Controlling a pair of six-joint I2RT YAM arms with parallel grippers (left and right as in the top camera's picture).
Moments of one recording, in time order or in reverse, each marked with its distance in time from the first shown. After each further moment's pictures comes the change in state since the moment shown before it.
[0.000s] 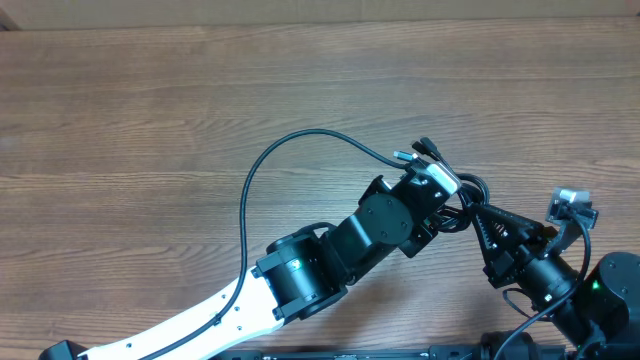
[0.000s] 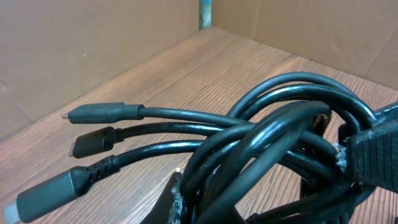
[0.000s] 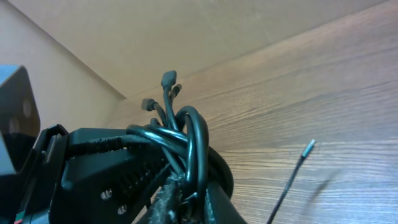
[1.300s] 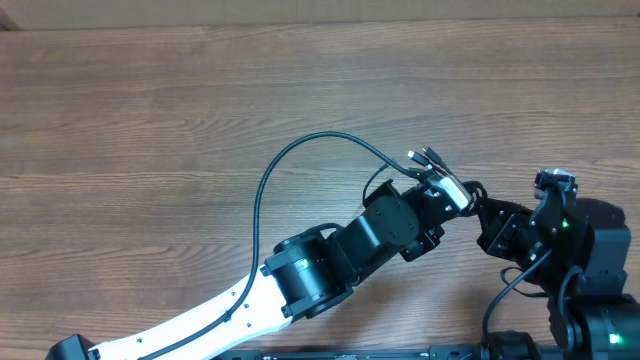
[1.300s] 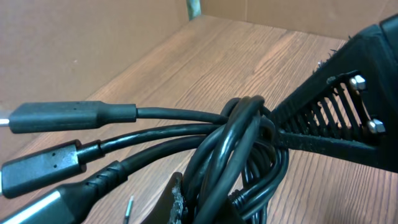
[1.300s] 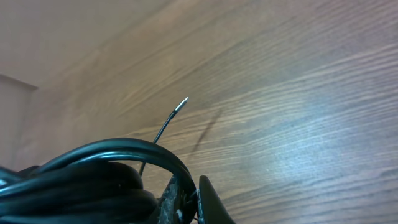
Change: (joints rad) left arm -0.006 0.024 -0.013 0.003 0.019 0.134; right arm 0.007 0.223 0.018 -0.153 0.217 0.000
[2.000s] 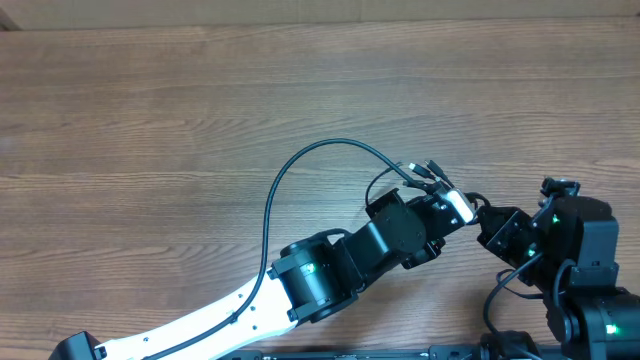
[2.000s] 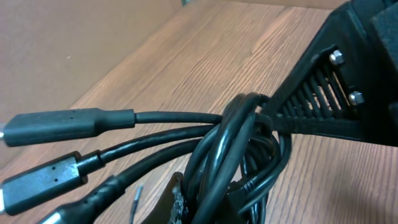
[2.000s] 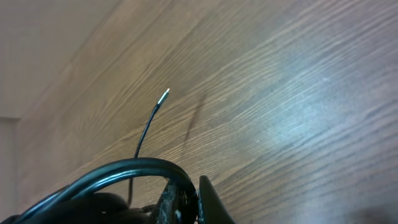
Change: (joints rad) left arm -0.025 0.011 -0.006 -0.035 -0.035 0.053; right arm 0.014 0.025 0.001 -0.081 0.084 0.229
